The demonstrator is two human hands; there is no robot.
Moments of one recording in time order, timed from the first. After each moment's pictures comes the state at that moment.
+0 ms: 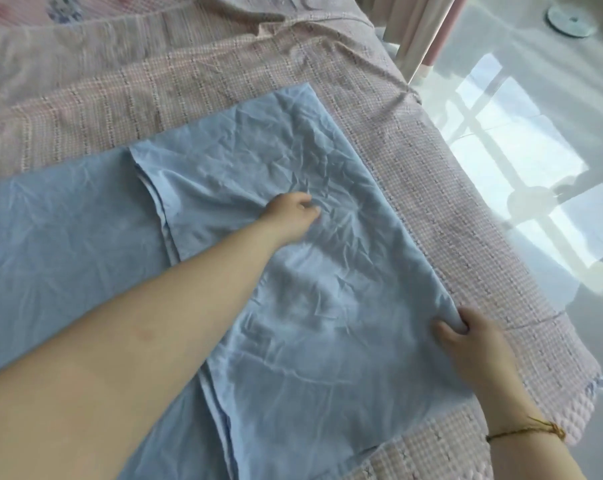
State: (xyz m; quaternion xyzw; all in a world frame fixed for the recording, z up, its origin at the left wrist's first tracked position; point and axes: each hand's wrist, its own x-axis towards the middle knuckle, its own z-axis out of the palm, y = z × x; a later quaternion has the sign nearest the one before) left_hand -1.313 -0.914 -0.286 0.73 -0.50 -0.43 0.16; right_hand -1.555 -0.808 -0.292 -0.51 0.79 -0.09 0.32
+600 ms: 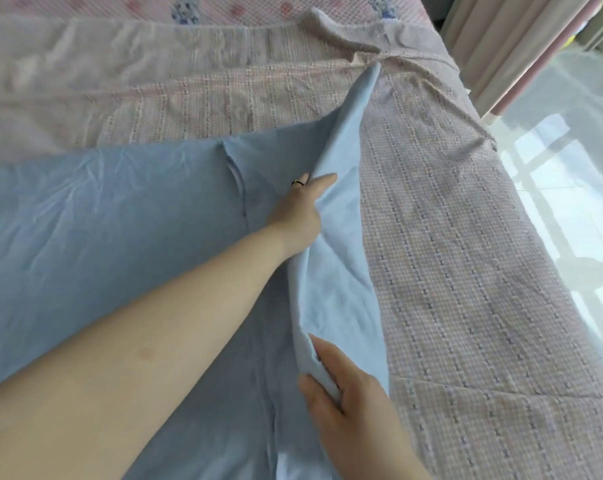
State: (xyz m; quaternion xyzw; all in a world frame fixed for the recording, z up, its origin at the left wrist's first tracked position) left_hand -1.239 -0.871 -0.253 0.74 -0.53 -0.33 0.26; right_hand -1.392 -0.739 -0.232 -0.68 0.46 -0.12 0.56
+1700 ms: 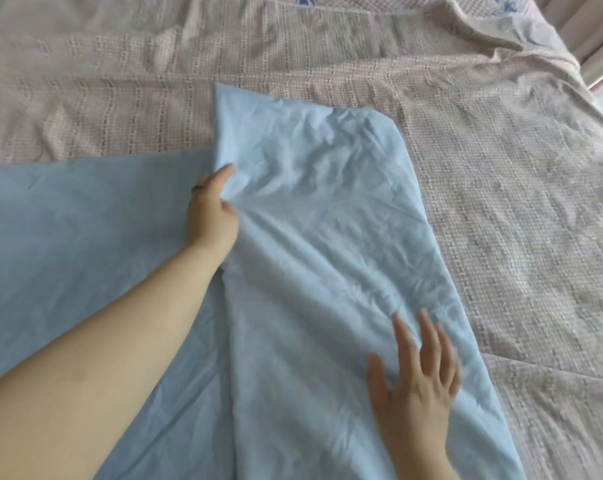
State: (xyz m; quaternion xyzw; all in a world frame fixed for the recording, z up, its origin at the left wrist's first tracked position) left_hand -0.906 -0.717 -0.307 0.83 -0.36 -0.17 0.40; right_hand -1.172 -0.640 -0.308 -0.76 0.61 -0.19 0.09
